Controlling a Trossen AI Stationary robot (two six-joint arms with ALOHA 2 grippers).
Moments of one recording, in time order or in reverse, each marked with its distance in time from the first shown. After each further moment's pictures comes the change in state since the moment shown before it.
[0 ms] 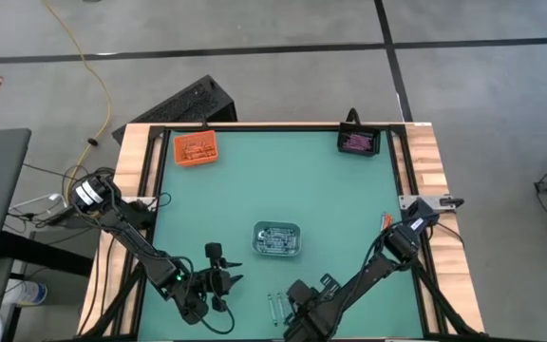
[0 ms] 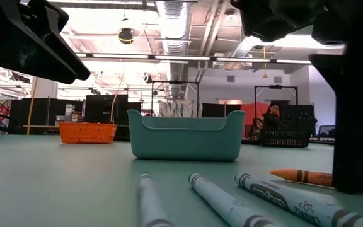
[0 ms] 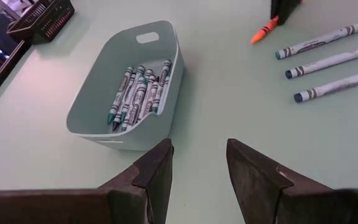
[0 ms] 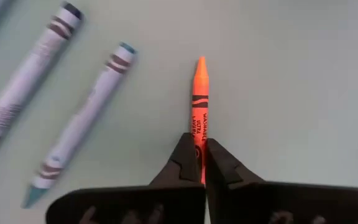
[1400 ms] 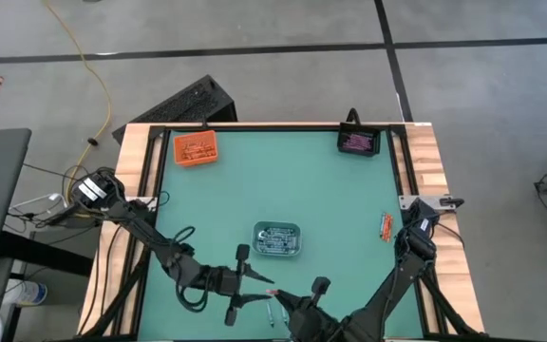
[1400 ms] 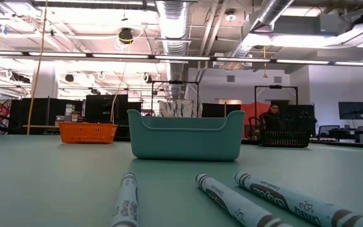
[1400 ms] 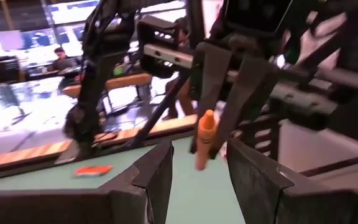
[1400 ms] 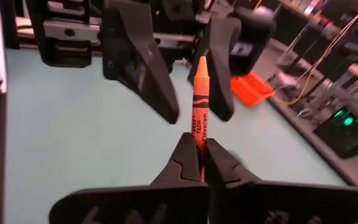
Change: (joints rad) left arm 0.156 -0.013 0.000 0.981 0.398 0.569; right arm 0.128 -0.091 0.298 0.113 0.943 -0.657
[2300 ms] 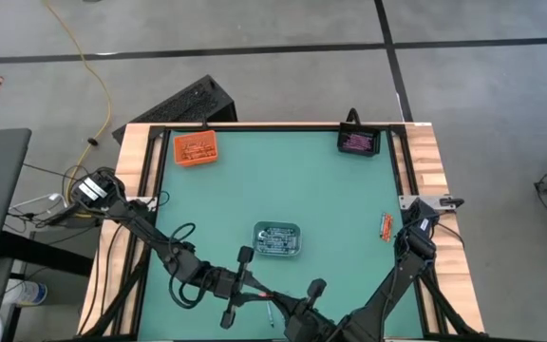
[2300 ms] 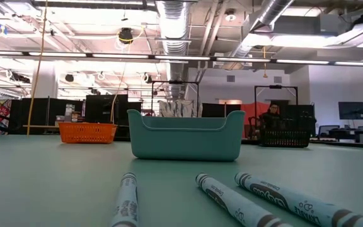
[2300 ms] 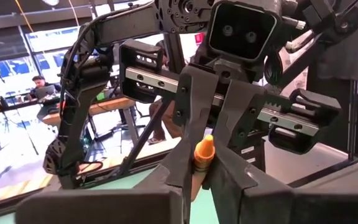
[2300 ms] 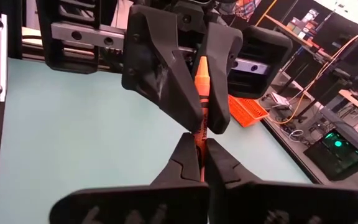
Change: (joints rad) left arm 0.013 0.000 0.015 0.060 0.129 0.057; right arm -0.005 -0.003 0.000 0.142 0.054 -0.194
